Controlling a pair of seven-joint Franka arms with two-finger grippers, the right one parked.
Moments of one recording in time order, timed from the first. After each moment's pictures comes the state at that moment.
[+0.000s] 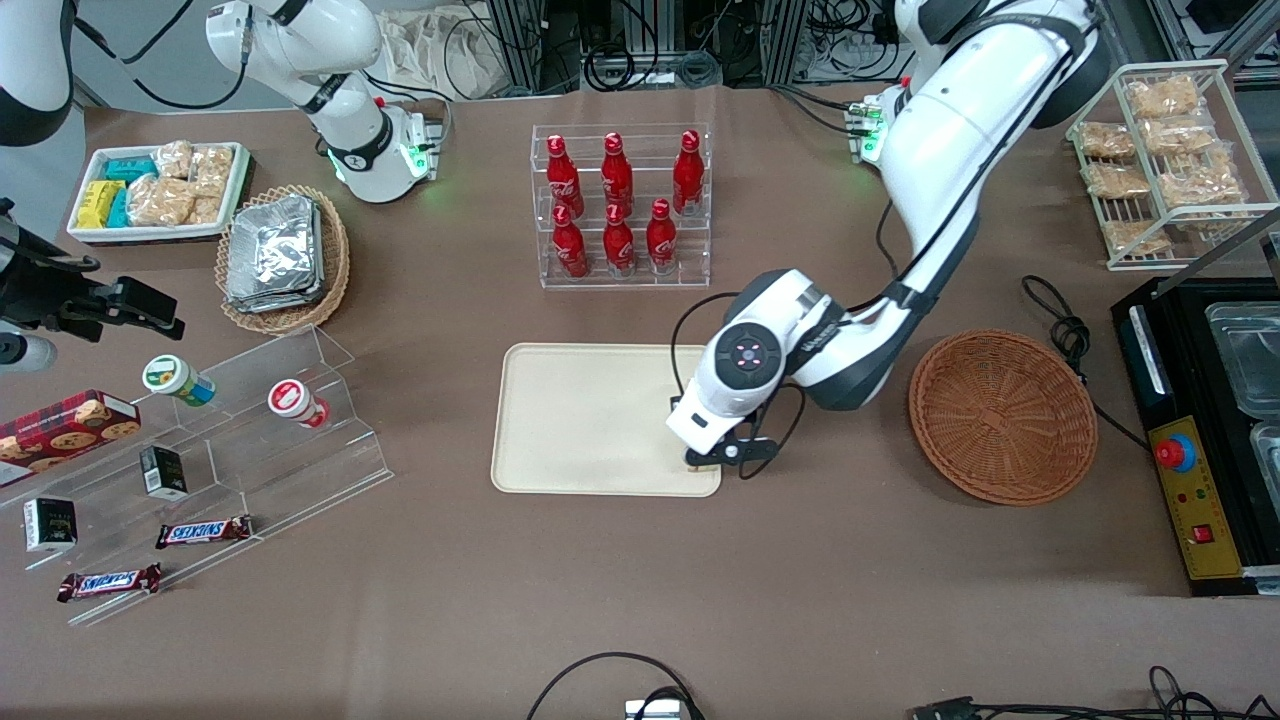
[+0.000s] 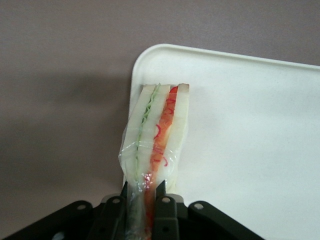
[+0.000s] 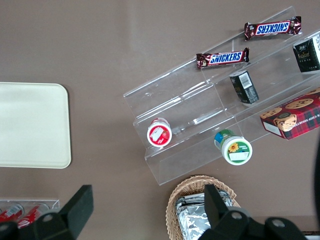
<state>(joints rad) -0.25 0.81 -0.53 -1.41 0.30 2.05 -0.89</state>
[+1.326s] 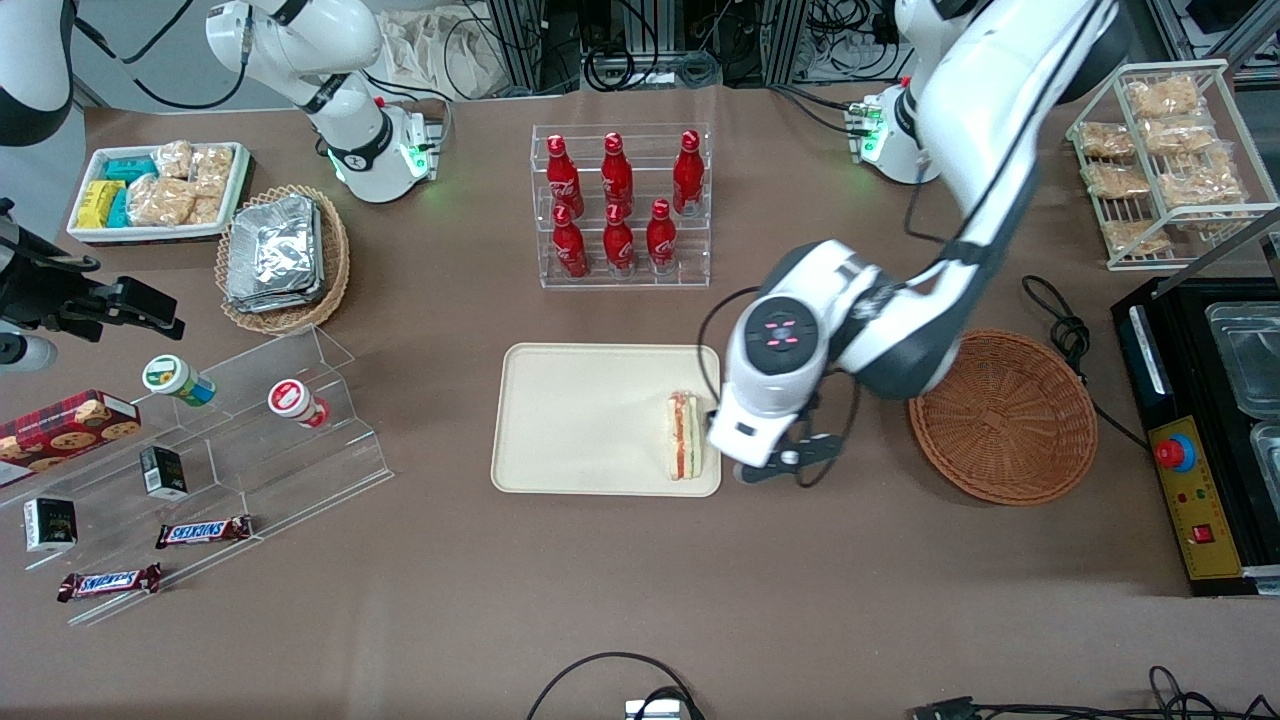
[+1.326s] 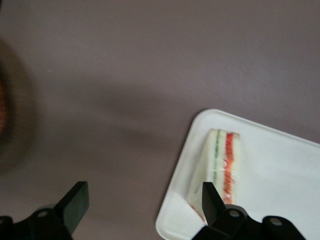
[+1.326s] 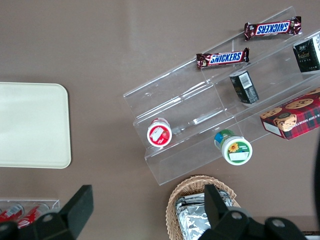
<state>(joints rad) -0.15 0.64 -0.53 -1.34 0.36 1.82 -1.00</state>
